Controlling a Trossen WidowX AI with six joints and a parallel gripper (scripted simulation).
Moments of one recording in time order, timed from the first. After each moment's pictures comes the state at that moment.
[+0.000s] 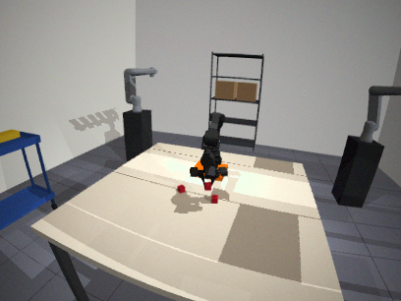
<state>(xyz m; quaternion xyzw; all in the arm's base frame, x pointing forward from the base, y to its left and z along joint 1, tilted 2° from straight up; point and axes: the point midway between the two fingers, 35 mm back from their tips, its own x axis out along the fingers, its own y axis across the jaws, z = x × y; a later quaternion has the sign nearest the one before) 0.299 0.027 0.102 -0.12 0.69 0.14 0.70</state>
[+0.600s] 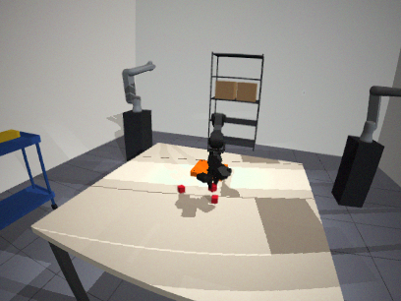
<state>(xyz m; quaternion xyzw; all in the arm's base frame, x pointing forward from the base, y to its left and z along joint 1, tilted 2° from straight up) 0.287 0.051 0.091 -0.33 0.61 0.35 0.63</state>
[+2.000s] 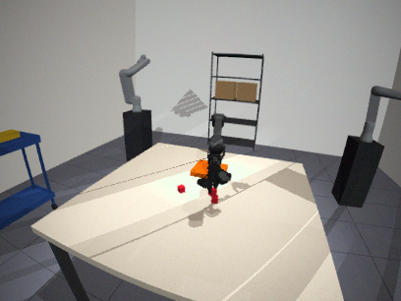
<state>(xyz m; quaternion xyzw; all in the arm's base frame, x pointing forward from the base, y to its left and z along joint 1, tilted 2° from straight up) 0.287 0.054 0.063 -0.34 0.60 0.35 0.63</state>
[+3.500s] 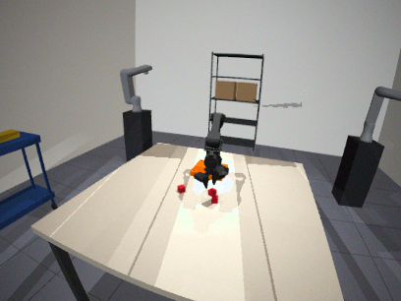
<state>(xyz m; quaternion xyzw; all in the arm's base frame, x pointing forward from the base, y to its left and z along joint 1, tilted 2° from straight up) 0.287 0.037 0.093 -0.34 0.61 0.35 0.63</state>
